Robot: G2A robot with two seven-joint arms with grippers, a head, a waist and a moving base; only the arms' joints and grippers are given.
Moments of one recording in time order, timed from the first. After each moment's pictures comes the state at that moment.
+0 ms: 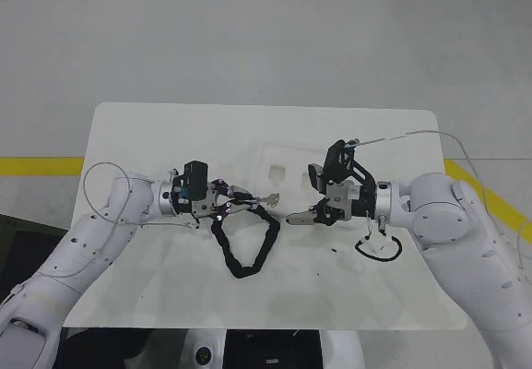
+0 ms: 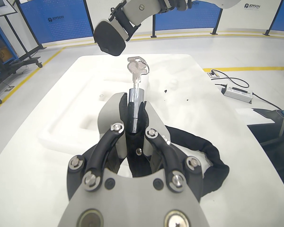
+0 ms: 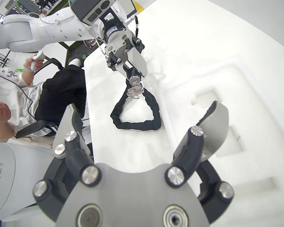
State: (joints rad) left arm 0.76 -0.92 -0.77 -1.23 1.56 -1.01 0.79; right arm -0.98 -1.01 1.13 -1.78 -0.29 -0.57 0.91
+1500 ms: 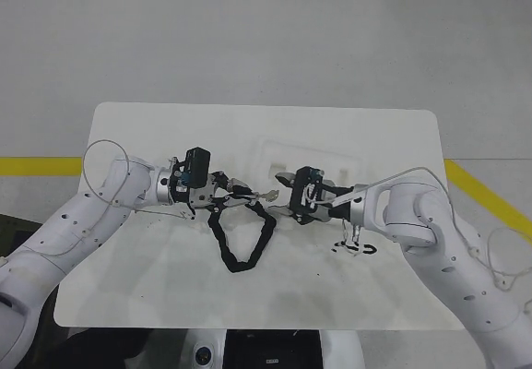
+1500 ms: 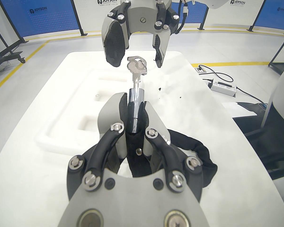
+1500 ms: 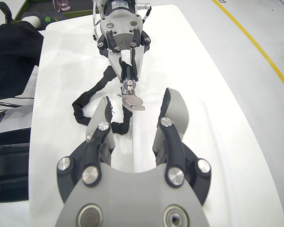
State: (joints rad) left arm 0.55 -0.85 -0.49 -1.20 1.39 -1.01 0.79; right arm -0.94 -1.03 1.00 -1.83 -0.90 -0.73 0.57
